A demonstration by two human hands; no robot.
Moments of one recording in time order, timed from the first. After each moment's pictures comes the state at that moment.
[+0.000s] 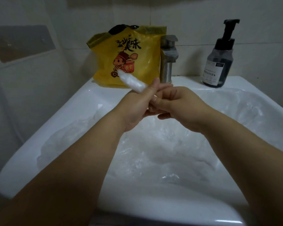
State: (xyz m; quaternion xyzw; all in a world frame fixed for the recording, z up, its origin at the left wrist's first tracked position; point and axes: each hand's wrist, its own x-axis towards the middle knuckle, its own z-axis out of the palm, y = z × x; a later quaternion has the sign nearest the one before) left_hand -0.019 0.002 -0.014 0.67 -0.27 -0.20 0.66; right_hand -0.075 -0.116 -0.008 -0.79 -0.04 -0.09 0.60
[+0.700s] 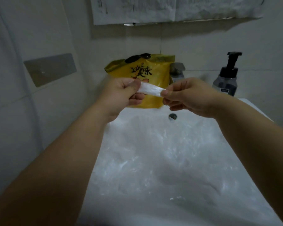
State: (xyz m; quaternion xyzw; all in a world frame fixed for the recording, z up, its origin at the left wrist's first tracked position) left_hand 0.012 0.047 0.055 0.69 -0.24 -0.03 0.68; right_hand -0.049 -0.135 0.065 -0.82 -0.04 -0.06 0.56
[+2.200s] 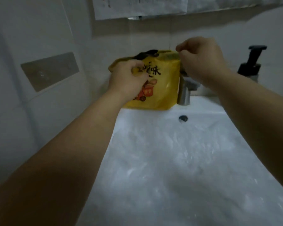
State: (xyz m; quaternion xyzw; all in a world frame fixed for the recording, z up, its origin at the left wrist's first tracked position) left_hand 0.070 0.032 0.075 0.85 -0.21 0.19 0.45; right_hand 0.014 -0.134 0.106 -0.85 0.04 -0.37 0.37
